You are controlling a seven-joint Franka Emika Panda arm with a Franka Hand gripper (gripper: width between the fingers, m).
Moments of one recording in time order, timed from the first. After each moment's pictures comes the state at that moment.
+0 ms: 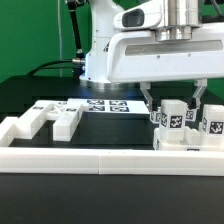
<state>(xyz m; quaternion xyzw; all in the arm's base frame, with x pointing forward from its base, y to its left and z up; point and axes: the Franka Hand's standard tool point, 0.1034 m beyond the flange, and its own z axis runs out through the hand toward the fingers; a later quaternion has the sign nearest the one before) 0.612 0.059 0.082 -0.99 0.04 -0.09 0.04</state>
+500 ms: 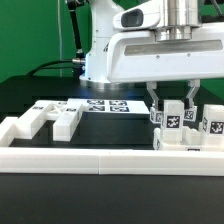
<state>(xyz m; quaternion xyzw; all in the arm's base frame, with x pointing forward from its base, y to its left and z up) 0.612 0.058 0.082 -0.99 0.10 -0.08 0.05</state>
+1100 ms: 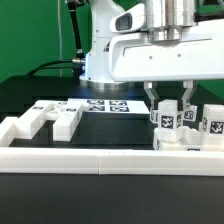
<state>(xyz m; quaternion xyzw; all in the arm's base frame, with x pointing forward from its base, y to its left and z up) 0.613 0.055 0.081 -0.94 0.33 -0.07 0.07</state>
